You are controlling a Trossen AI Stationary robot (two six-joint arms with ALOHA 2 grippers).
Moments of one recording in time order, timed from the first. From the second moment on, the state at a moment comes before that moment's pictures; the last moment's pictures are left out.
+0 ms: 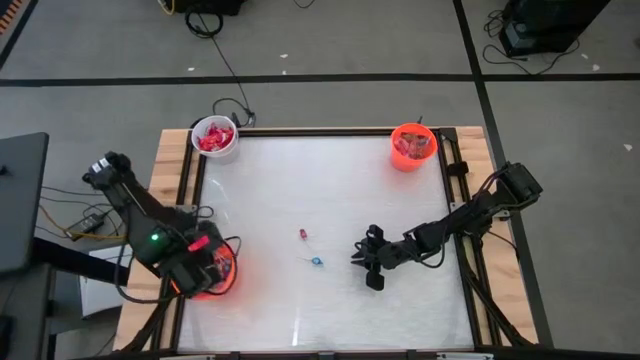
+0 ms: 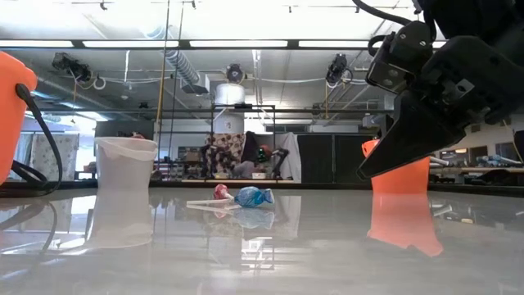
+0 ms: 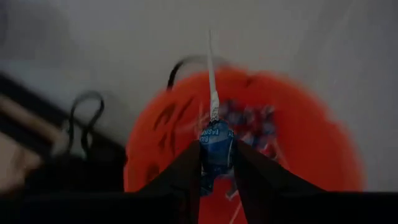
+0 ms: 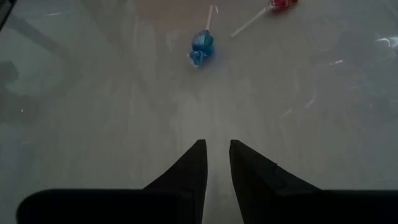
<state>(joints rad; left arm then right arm) -0.83 1.28 1.27 -1.56 -0.27 -1.34 0.41 1.62 0.58 0.32 0.29 0.51</state>
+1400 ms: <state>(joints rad) -0.63 1.25 1.18 -1.23 -0.75 -1.36 0.41 1.62 0.58 0.32 0.29 0.55</state>
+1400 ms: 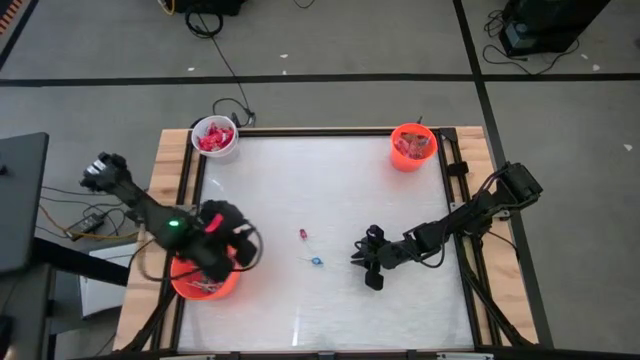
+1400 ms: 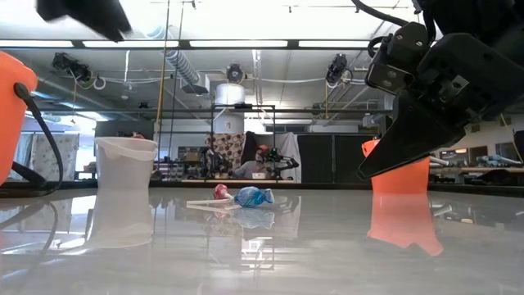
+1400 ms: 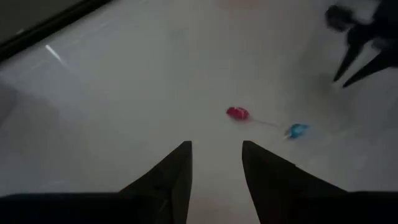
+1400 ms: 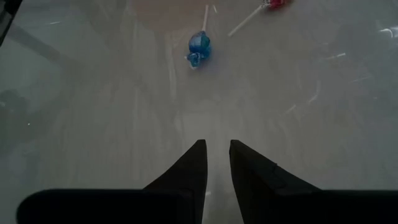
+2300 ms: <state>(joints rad) -0.20 1.86 1.09 -0.38 -0.26 0.10 0.41 1.62 0.58 0.32 0.29 0.52</state>
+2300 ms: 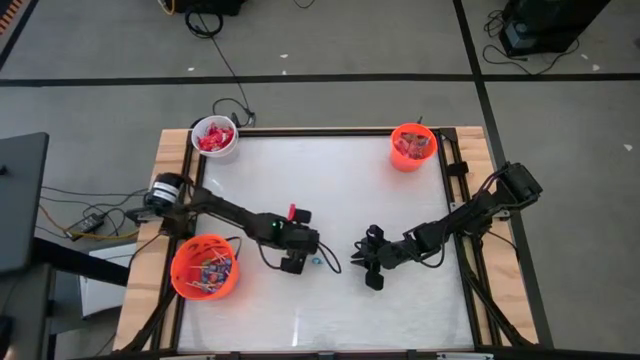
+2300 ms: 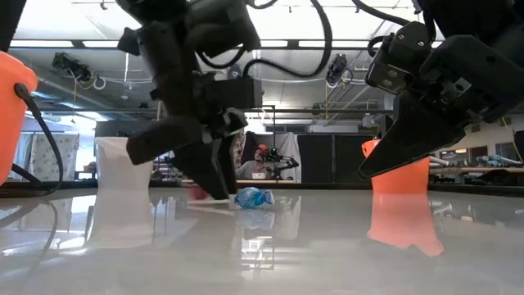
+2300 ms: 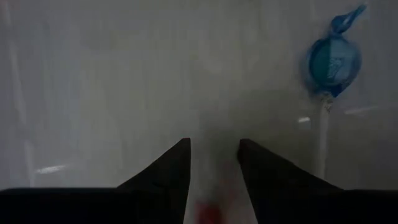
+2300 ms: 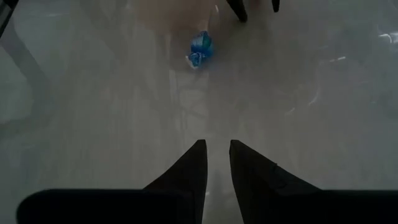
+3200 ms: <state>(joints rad) -0.16 1.91 1.28 -0.62 -0.21 -0.10 0.41 1.62 0.58 0.33 0.32 0.50</state>
